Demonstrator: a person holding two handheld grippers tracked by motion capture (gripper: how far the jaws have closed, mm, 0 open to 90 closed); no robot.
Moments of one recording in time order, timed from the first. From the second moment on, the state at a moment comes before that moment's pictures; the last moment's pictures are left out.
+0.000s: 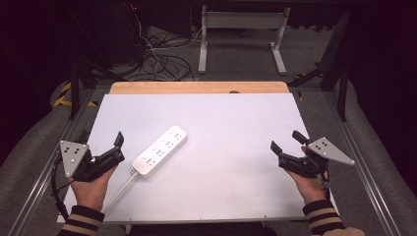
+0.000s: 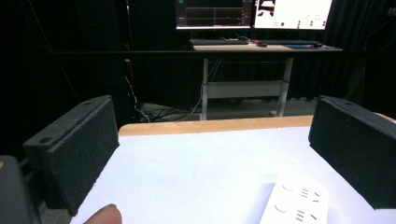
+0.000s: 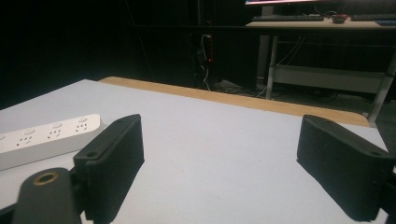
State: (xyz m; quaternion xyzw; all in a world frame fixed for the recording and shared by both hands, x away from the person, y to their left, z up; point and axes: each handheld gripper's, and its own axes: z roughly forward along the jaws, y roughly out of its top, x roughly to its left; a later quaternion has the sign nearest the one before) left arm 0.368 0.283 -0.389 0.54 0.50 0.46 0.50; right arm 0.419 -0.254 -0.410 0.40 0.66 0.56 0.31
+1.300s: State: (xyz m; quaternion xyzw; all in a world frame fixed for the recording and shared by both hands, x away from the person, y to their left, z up) left arm 0.366 0.291 -0.393 0.54 0.52 0.45 0.49; right arm 0.425 -0.246 -0.411 0.39 0.67 0.56 0.31
